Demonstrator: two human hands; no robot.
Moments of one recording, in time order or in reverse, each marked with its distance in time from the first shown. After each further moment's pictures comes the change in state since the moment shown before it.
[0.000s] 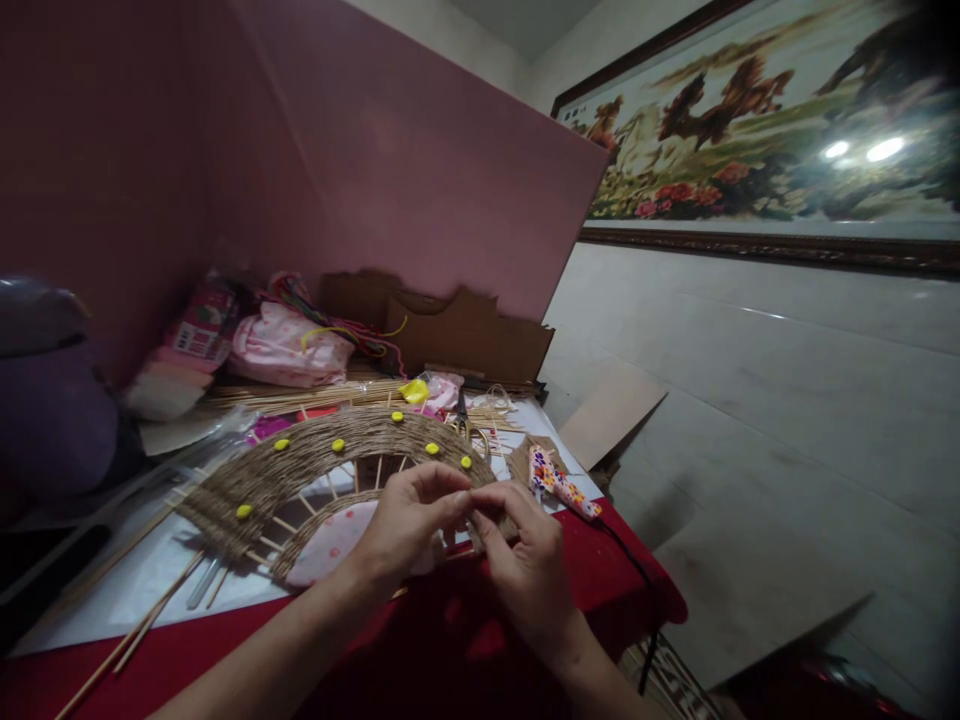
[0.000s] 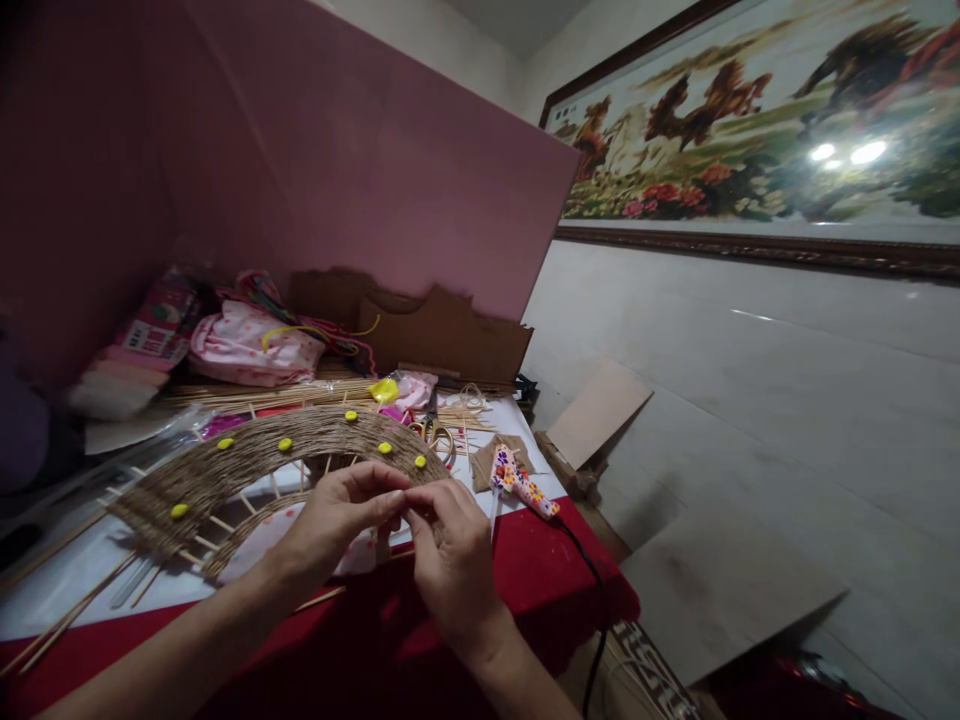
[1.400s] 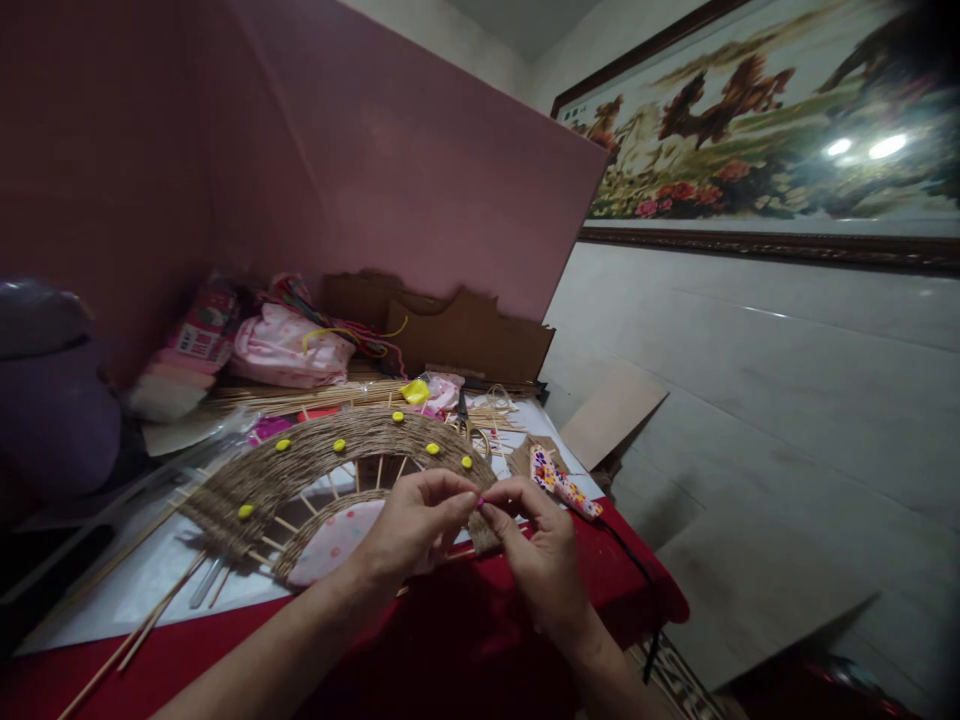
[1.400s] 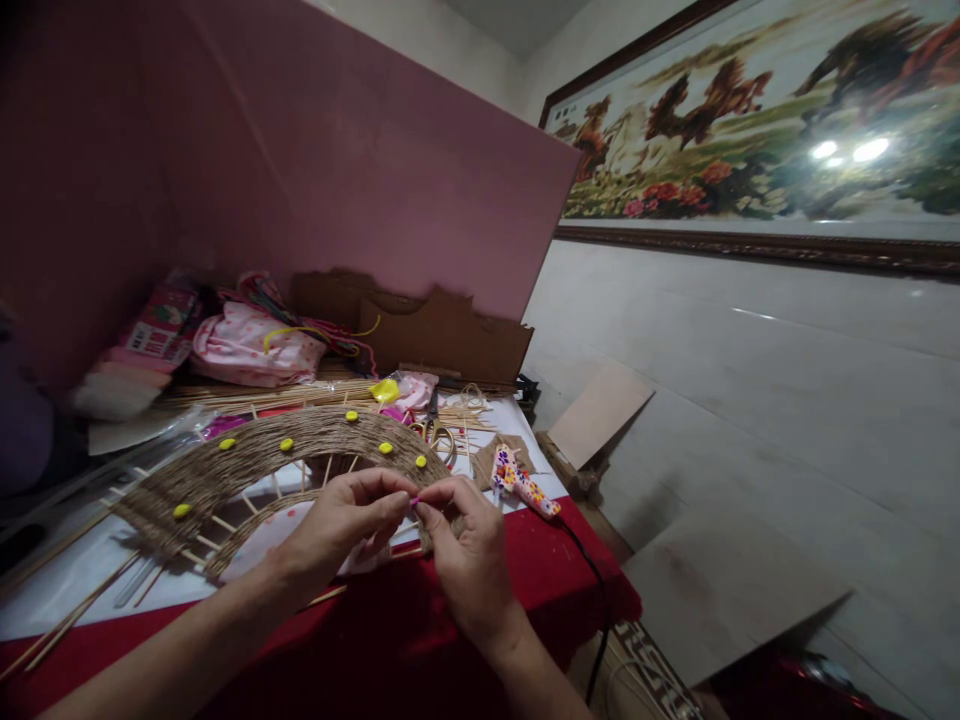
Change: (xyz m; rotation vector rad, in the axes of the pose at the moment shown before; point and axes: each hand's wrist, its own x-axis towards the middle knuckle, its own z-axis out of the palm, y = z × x) left_hand -0.001 -0.001 0.007 -0.052 -0.006 -0.146; right_hand 0.002 0.005 -0.008 0.193 0.002 0.187
